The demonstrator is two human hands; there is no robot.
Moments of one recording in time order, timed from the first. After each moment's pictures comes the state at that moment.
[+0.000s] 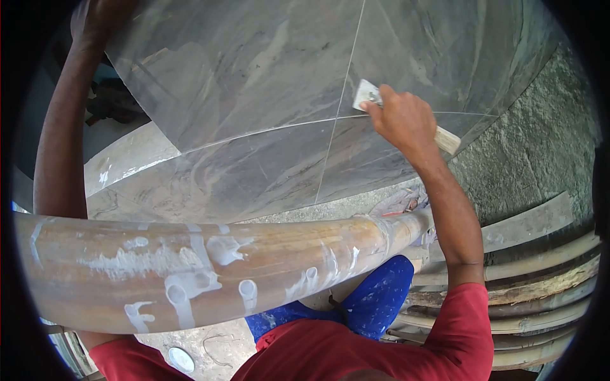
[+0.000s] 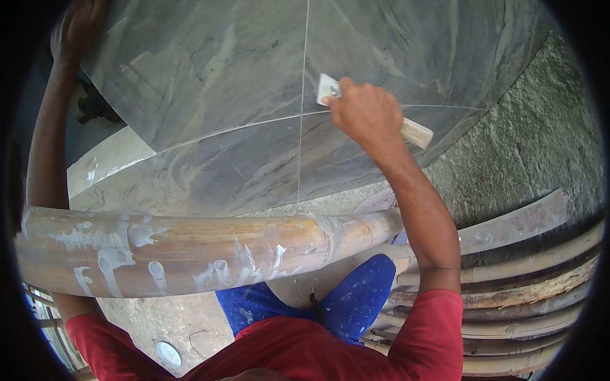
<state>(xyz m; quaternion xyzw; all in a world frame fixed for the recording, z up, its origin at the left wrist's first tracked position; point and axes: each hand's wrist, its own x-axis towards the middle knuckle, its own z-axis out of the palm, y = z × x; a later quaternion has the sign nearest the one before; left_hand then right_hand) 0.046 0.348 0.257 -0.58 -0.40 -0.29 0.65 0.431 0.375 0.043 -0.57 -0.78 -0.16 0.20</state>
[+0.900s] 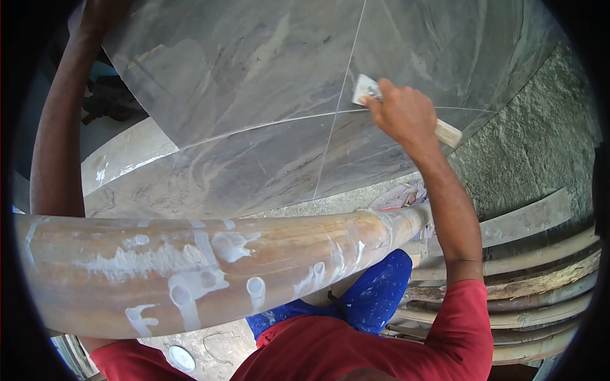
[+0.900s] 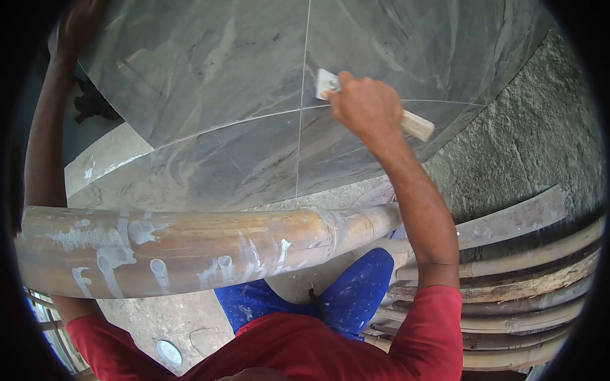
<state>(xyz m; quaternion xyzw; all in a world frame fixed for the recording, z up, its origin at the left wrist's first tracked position) 0.046 0.346 0.257 -0.60 -0.36 -0.30 0.65 0.432 0.372 0.043 -0.58 -0.77 -0.18 0.18</state>
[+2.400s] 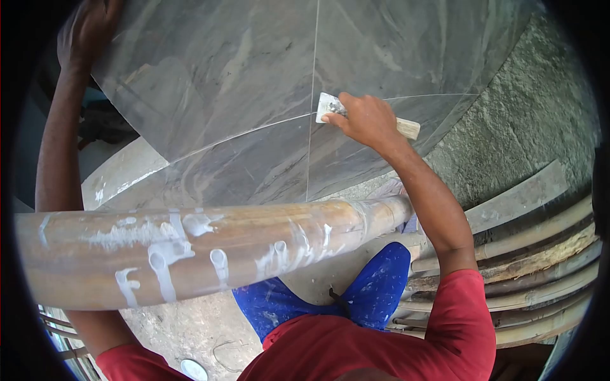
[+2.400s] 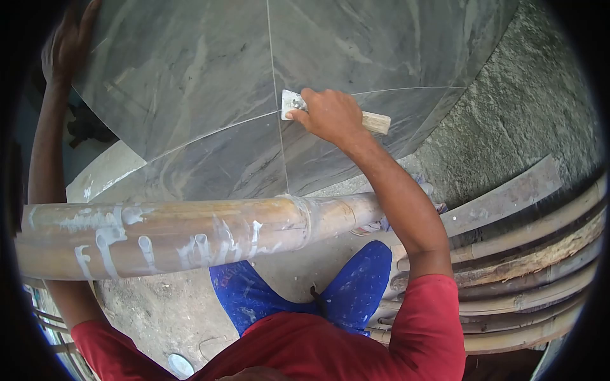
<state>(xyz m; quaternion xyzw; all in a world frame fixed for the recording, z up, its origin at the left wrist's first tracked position) 0.041 0.354 0.268 -0.65 -0.34 -0.32 0.61 0.440 0.370 0.012 -0.52 -0.82 -0.08 0.20</state>
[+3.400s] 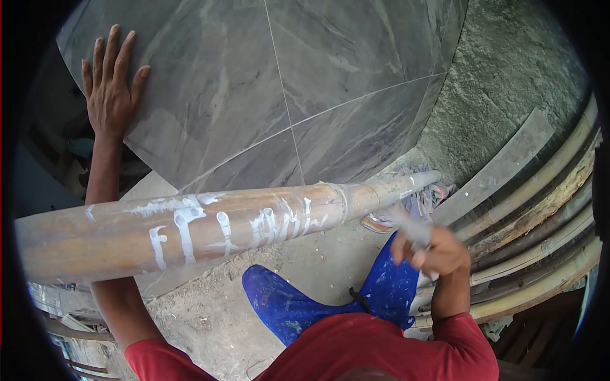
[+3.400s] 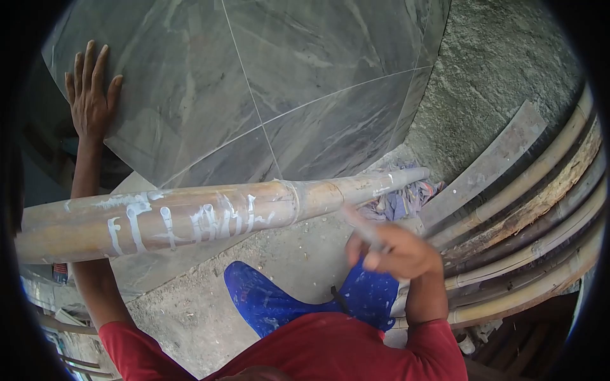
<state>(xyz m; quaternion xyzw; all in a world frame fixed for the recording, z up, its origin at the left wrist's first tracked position) 0.041 0.355 0.210 -0.66 -0.30 -0.35 0.59 0.532 0.085 0.016 -0.30 -0.67 0.59 0.33</state>
